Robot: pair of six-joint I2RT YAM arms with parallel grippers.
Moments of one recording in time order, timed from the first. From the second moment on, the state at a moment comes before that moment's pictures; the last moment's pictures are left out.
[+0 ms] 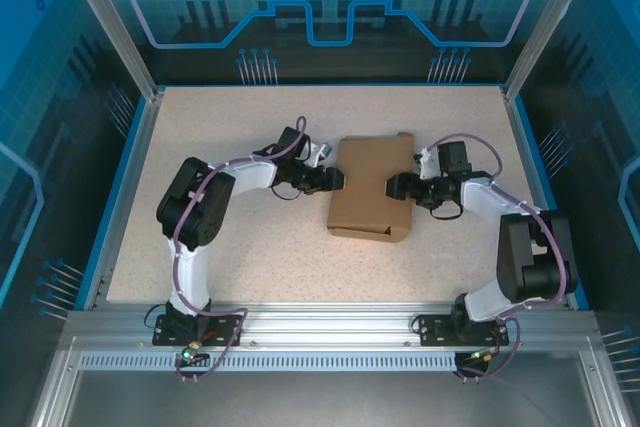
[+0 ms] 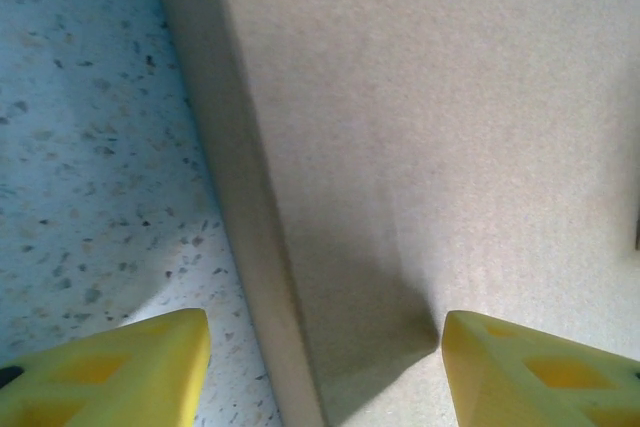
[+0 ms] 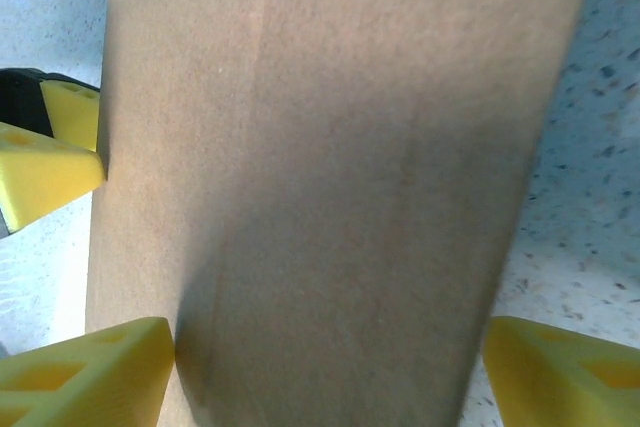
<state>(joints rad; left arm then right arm) -0.44 2.02 1.24 -0.16 0.68 -0.48 0.08 1.53 0.83 -0.36 -0.59 0.30</state>
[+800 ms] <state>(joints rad) -0.53 2.01 1.33 -0.31 0.47 -0.44 0.11 1.60 0.78 -0.18 -0.68 0.43</state>
